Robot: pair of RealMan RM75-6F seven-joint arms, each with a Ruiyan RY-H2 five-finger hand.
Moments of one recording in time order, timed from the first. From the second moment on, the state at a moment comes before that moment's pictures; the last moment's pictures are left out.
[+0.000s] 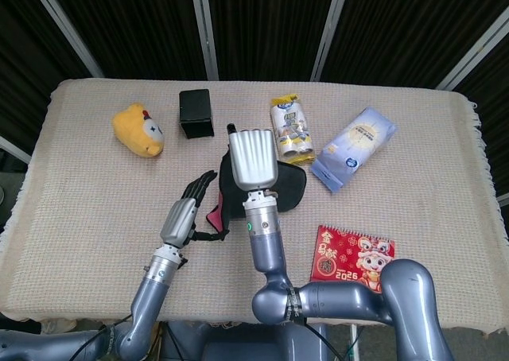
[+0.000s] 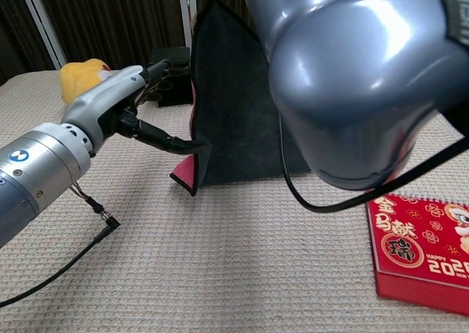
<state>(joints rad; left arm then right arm) -0.55 -1.83 -0.27 -1.63 1.21 1.22 0.07 1.21 -1.92 0.59 -1.47 -0.84 1.54 -1.06</state>
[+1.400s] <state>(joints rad) -0.66 -1.99 -0.40 -1.22 1.20 1.25 0.11 1.20 -1.92 0.58 -1.50 -0.85 1.55 -1.08</state>
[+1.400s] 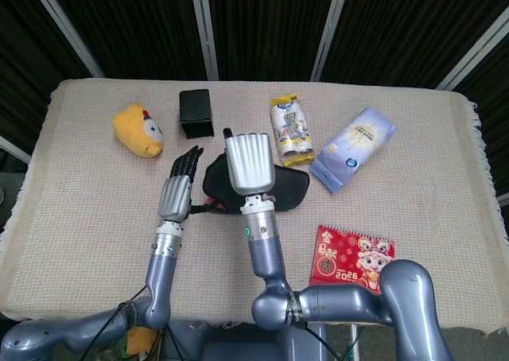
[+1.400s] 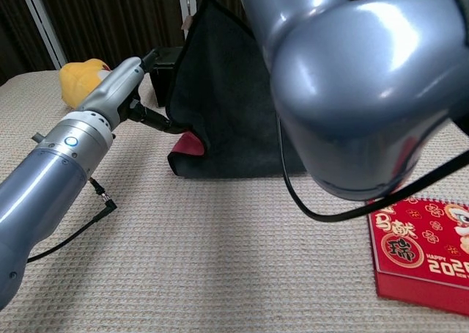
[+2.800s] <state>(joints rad) -0.62 -1.80 -0.45 -1.44 1.06 1.13 -0.02 1.18 -1.92 0.57 -1.48 -0.85 1.54 -1.07</state>
